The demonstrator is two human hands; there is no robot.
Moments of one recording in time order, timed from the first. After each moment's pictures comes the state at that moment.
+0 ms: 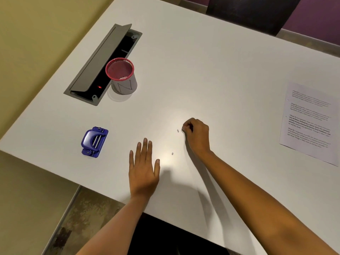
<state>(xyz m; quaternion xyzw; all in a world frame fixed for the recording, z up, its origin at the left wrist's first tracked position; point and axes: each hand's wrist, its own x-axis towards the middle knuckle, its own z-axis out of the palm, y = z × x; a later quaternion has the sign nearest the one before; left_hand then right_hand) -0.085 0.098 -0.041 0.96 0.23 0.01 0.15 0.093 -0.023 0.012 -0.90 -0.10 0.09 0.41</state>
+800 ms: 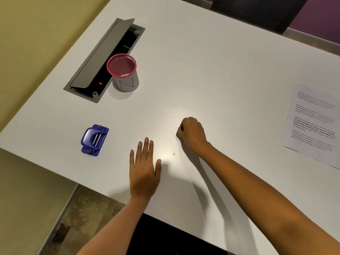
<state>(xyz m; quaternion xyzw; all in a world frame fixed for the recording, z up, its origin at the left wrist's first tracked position) -0.087 0.098 -0.047 0.97 0.21 0.04 0.14 0.105 0.005 0.020 -0.95 -0.18 0.21 0.17</state>
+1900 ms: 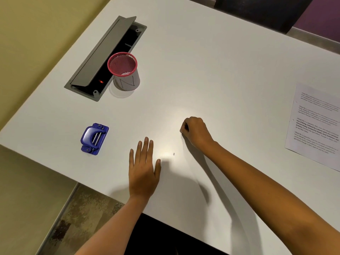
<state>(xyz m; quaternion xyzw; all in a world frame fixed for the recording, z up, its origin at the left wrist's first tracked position) -0.086 0.097 -0.042 0.97 0.22 0.04 0.14 0.118 -0.013 0.019 -0.92 -0.26 0.20 0.21</state>
